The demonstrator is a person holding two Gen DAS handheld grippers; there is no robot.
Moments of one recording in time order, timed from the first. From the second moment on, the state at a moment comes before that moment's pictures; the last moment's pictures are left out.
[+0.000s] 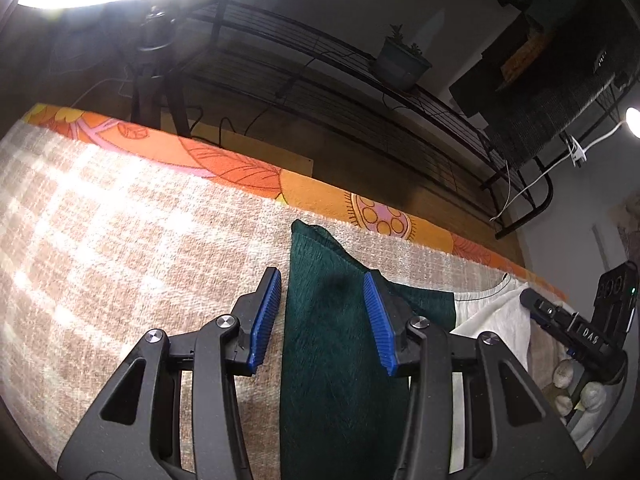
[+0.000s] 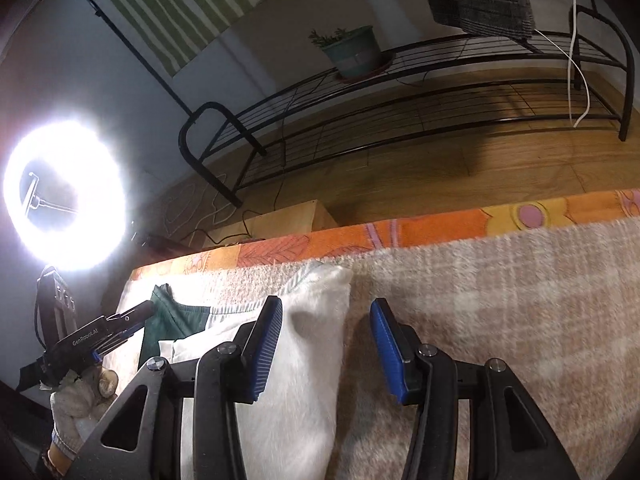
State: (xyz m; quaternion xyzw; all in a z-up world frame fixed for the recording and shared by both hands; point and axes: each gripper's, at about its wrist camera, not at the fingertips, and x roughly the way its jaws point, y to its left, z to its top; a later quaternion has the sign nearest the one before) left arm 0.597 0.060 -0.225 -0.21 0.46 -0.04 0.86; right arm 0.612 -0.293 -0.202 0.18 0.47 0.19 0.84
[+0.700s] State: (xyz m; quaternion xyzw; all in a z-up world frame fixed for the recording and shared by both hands) left arm 0.543 0.049 -0.166 -0.17 0.40 -0.07 0.90; right arm 0.586 -0.277 -0.146 0.14 0.43 0.22 0.86
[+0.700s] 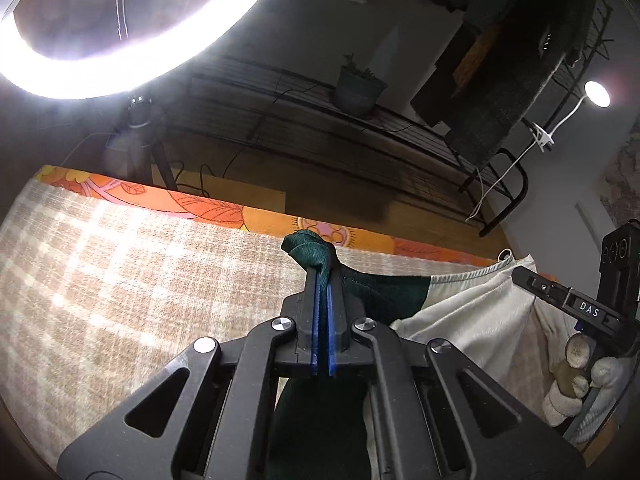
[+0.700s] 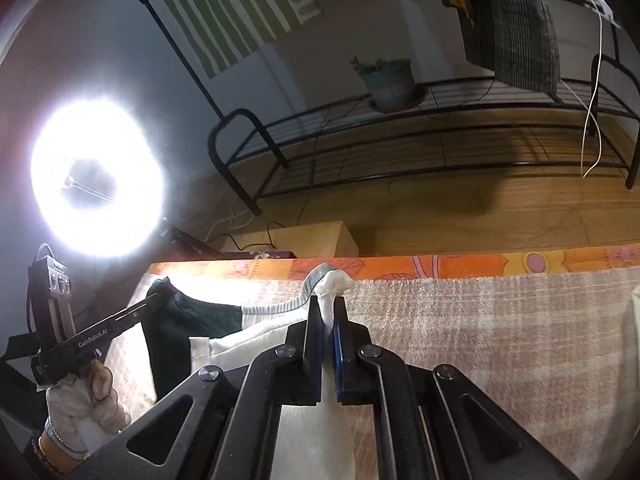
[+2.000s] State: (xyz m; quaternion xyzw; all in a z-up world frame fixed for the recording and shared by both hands) left arm 0.232 0.031 -0.150 -0.09 0.43 -0.09 0.90; right arm 0.275 -0.287 -0.105 0.07 0.43 0.24 0.87
